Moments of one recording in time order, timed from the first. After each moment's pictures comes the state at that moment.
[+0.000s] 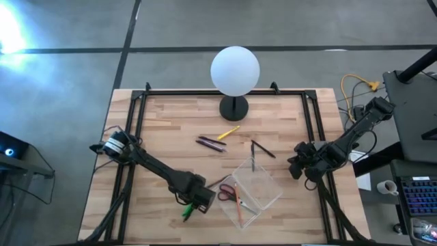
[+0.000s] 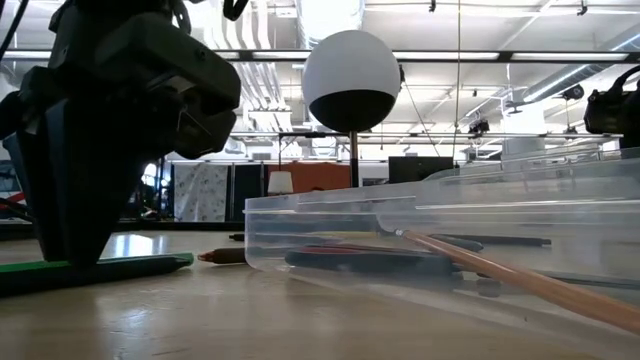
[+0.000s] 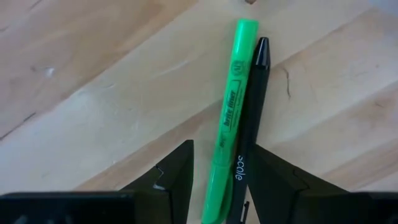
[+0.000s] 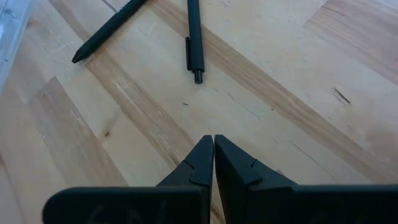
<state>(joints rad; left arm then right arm) -0.46 1.93 1.30 -0.79 0.17 -1.46 0.73 0.68 0.27 -0.80 0.57 1.49</state>
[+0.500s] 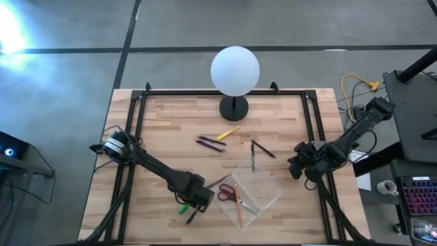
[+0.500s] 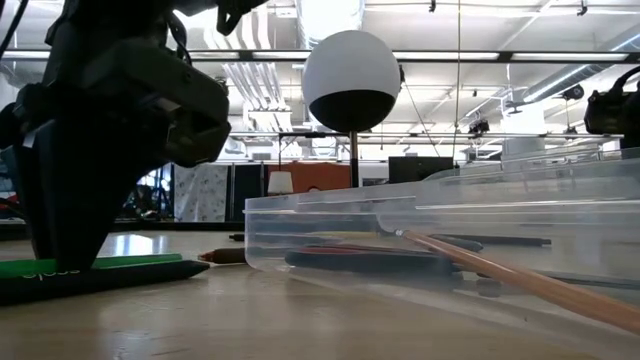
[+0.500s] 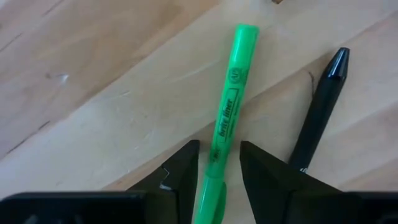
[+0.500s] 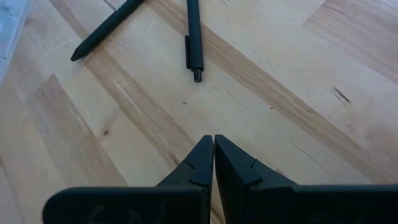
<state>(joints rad) -0.46 1.93 1.27 -0.79 0.17 -1.44 0.73 0.68 0.26 -0.80 0.56 1.49</state>
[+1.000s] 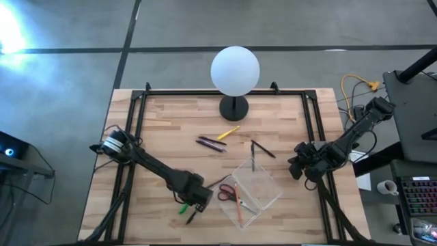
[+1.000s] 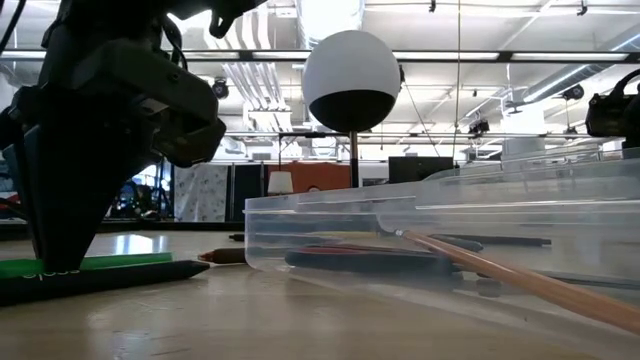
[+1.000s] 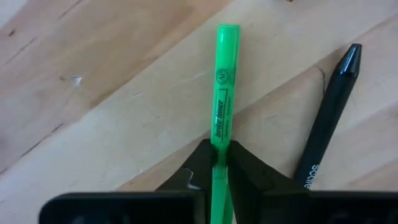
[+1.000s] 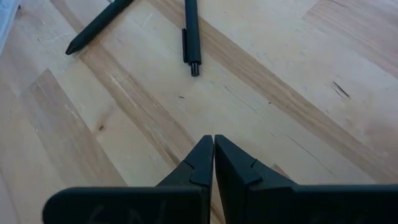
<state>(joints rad) -0.46 1.93 1.24 -0.79 0.16 -1.41 0.73 0.68 0.26 -0.81 0.55 1.49</state>
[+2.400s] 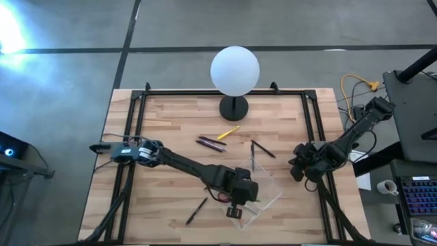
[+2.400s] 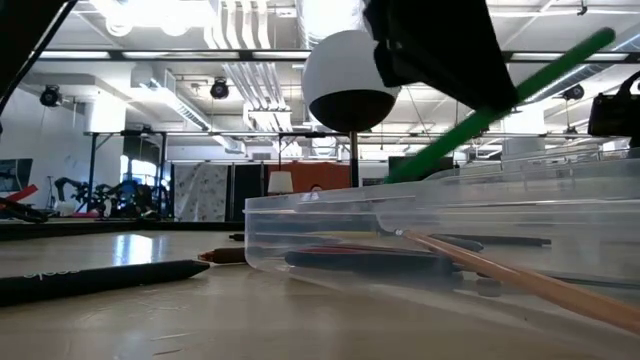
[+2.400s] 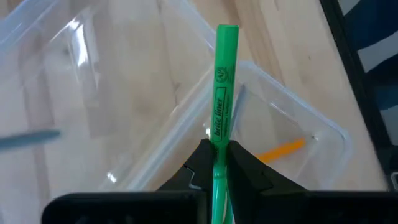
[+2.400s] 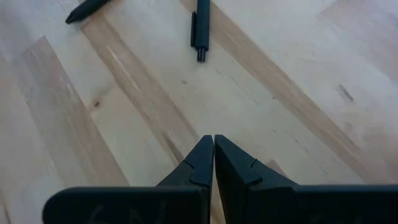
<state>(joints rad) -0.32 2.28 2.11 -0.79 0.00 -0.09 0.73 0.68 0.26 -0.81 0.50 1.37</state>
